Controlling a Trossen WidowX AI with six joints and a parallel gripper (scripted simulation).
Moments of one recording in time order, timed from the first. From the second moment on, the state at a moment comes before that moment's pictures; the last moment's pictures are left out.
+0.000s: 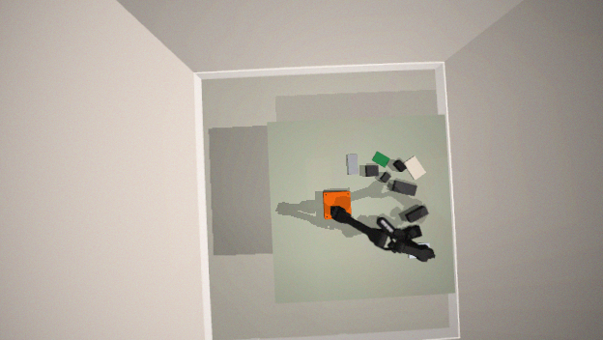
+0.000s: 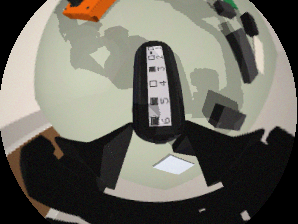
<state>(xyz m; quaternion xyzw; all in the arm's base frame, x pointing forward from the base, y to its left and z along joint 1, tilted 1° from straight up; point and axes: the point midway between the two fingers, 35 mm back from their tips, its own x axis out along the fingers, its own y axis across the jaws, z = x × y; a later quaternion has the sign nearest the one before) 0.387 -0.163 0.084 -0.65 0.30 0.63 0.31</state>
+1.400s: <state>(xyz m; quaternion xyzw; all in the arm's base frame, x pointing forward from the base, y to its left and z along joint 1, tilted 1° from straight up) 0.372 -0.144 0.105 -0.65 0.30 0.63 0.31</state>
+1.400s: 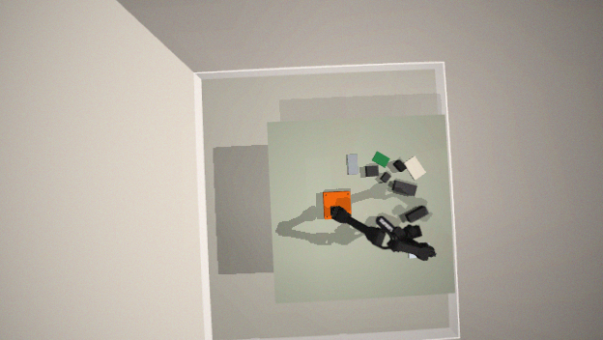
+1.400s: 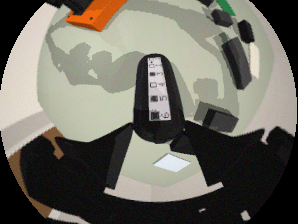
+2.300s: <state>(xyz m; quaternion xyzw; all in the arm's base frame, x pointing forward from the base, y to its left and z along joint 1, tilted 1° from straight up) 0.361 -0.130 0.117 -0.65 0.30 0.63 0.31</state>
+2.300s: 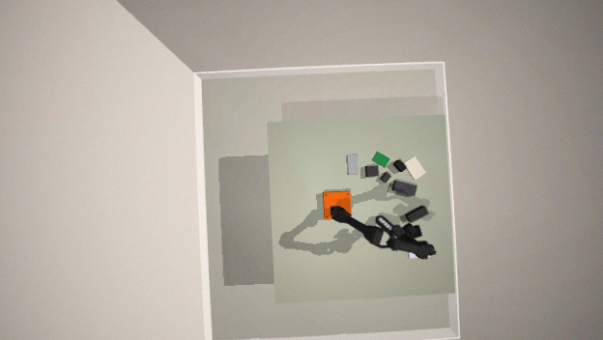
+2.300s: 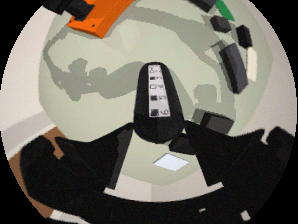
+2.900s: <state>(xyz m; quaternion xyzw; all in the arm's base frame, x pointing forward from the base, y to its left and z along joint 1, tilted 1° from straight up) 0.352 -0.120 0.124 -0.65 0.30 0.63 0.31</state>
